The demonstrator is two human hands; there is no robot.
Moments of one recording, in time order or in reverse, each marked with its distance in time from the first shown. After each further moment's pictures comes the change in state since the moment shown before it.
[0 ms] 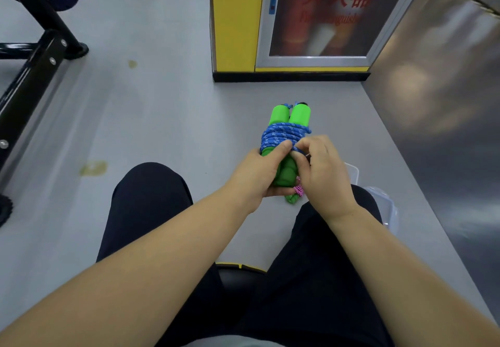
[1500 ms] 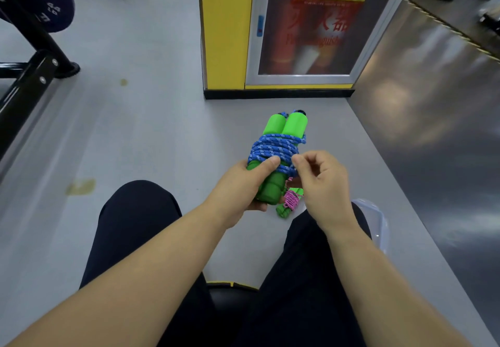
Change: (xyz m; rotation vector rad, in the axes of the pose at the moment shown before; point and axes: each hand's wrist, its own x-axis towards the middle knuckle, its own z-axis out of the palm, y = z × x) left_hand -0.009 0.004 -0.009 0.158 -0.026 0.113; right_hand 0.000 -0.022 -0.021 0.402 0.115 0.367
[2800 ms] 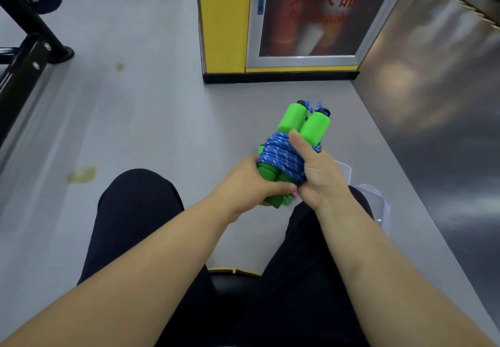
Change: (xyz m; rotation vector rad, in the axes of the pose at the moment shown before) left_hand 0.013 -0.020 -0.002 0.176 -0.106 0.022; right_hand 0.020 0.012 0.018 0.842 -0.181 0.541
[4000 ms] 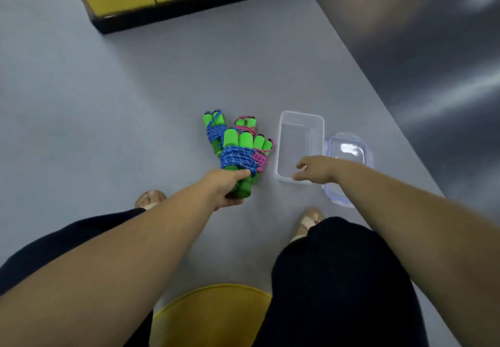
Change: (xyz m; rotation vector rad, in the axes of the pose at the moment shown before) left_hand 0.245 -0.131 0.055 -0.067 0.064 -0.756; right_hand 0.184 0.027 -0.255 -1.604 -0.097 0.733
